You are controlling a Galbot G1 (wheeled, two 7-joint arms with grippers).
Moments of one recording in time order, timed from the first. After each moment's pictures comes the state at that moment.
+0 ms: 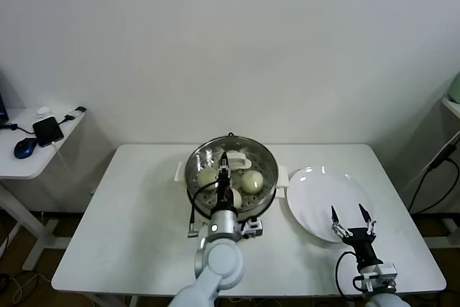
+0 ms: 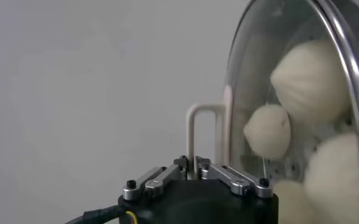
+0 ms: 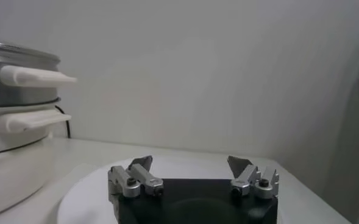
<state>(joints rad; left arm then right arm) 1.04 -1.49 0.10 -1.74 1.55 0.67 0.12 -1.42 1.20 0.58 1.55 0.28 0.30 -0.04</state>
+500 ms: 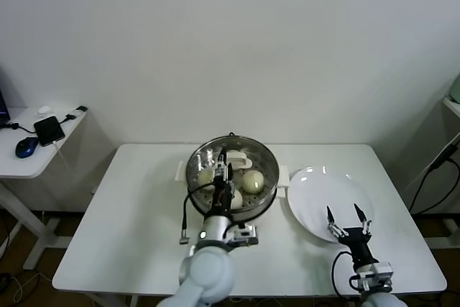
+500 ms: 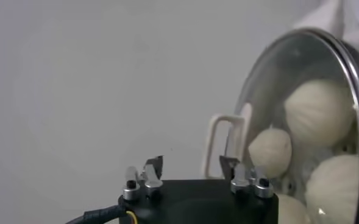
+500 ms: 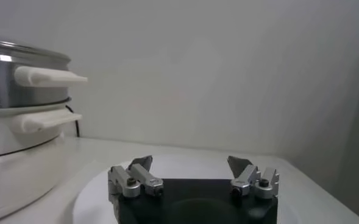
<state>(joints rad) 1.10 -1.41 0.09 -1.92 1.30 0.60 0.08 -1.42 1.20 0.56 1.57 0.29 0.28 -0.04</state>
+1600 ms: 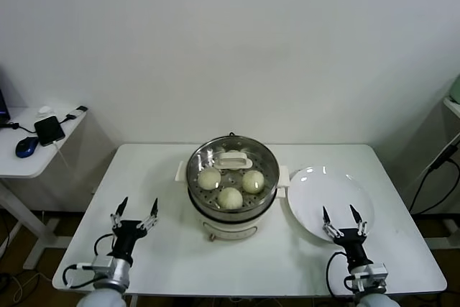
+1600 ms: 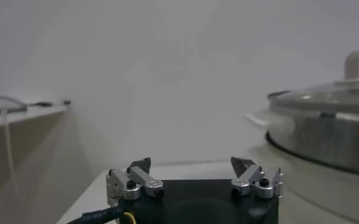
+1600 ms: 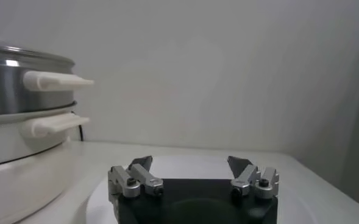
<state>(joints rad) 1.47 -1.26 -0.53 -1.78 -0.25 -0.12 -0.07 -1.42 1.15 0.47 1.57 0.35 0.30 0.06</state>
